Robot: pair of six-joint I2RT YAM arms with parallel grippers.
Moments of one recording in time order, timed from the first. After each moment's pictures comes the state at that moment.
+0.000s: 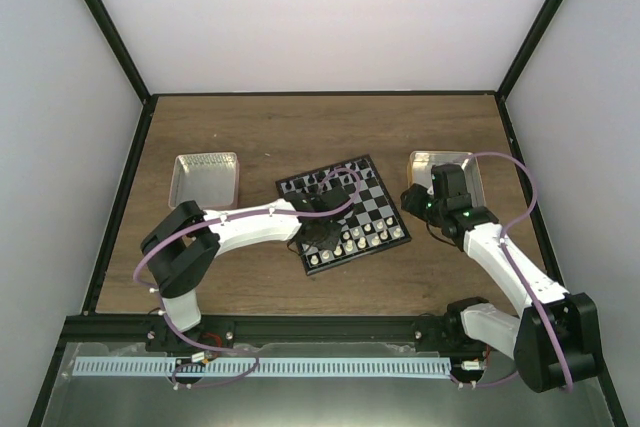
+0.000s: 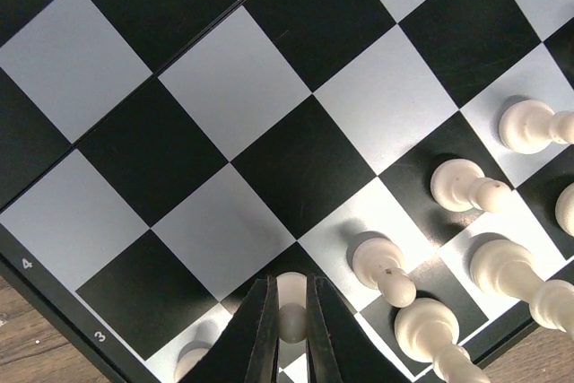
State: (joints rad) left arm -0.98 1.80 1.19 -0.66 -0.14 -0.63; right arm 0.24 1.08 0.64 -0.35 -0.10 0.67
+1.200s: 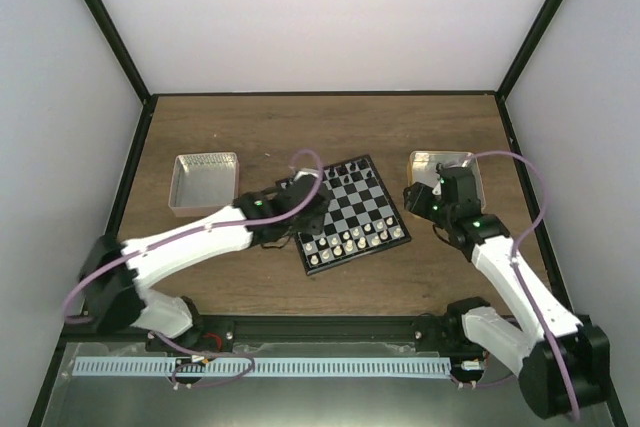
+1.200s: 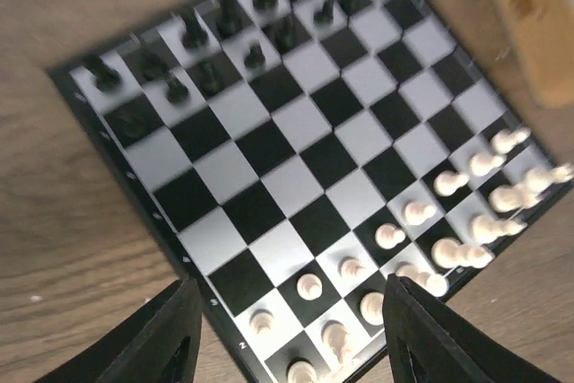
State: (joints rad) left arm -0.99 1.50 1.14 -0.67 -0.28 -0.66; right arm 0.24 0.97 0.64 -0.39 -0.09 0.60
